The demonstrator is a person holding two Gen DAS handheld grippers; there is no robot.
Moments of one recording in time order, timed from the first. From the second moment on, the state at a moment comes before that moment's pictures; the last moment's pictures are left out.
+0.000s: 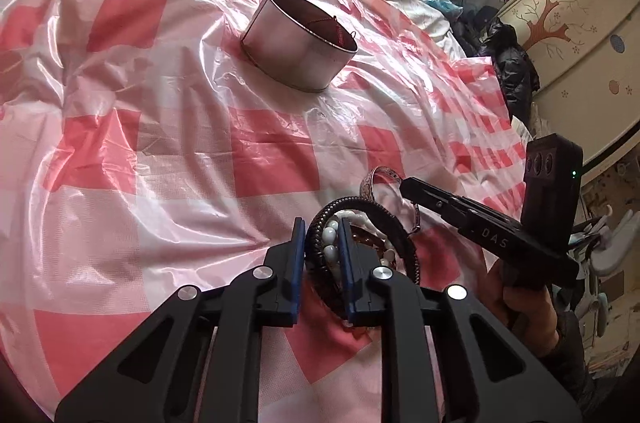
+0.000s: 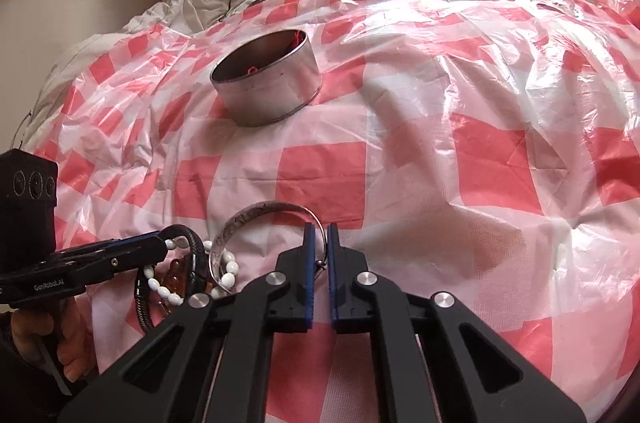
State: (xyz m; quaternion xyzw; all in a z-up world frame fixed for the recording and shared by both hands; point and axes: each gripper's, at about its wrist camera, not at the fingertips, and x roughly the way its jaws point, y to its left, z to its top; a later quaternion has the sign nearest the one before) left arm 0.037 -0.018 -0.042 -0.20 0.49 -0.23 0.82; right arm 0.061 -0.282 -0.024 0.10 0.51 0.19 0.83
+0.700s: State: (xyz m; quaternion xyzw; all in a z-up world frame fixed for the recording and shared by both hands) left arm 0.038 0.013 -0.034 -0.22 0.47 -0.20 0.83; right arm 0.060 -0.280 -0.013 0.07 0.50 0.17 0.84
